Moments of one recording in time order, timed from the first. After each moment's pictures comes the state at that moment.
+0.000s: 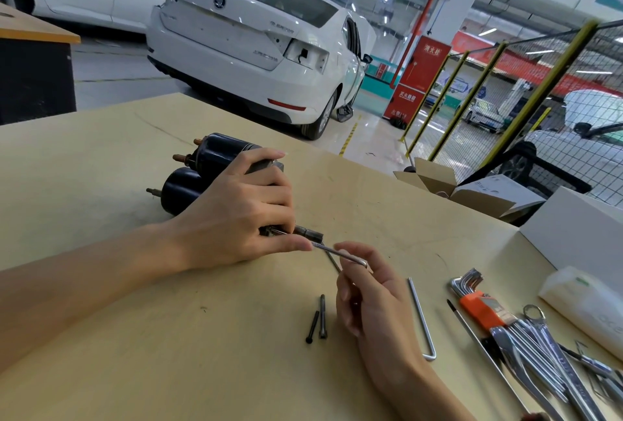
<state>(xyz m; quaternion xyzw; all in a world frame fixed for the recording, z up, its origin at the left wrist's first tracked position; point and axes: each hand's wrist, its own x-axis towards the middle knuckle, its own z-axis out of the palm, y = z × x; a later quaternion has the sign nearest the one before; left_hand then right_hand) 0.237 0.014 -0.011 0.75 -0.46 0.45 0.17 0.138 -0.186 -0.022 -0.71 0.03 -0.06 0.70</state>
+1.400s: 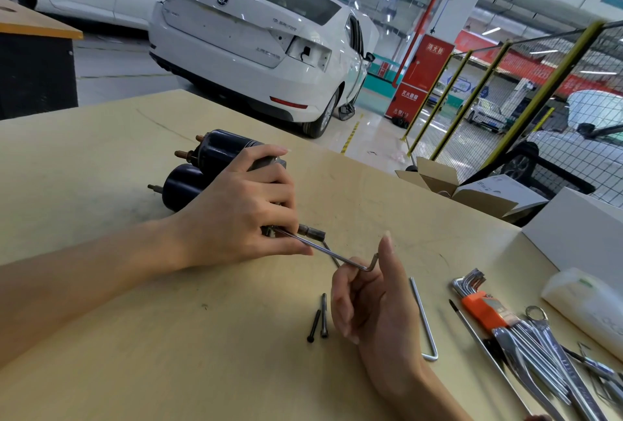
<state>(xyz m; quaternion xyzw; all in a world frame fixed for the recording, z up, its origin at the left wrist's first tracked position) 0.235 0.015 -0.009 0.76 -0.46 0.43 0.16 0.132 -0.182 -0.018 -0.69 -0.04 0.02 0.72</state>
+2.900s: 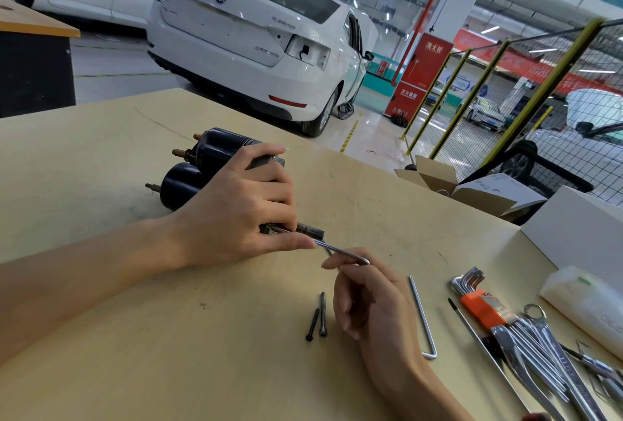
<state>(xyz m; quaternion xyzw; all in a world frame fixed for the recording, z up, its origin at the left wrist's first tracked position) 0.235 0.014 -0.010 0.76 -0.46 0.43 0.17 0.131 -0.185 -0.017 -0.72 -0.04 -0.04 0.70</state>
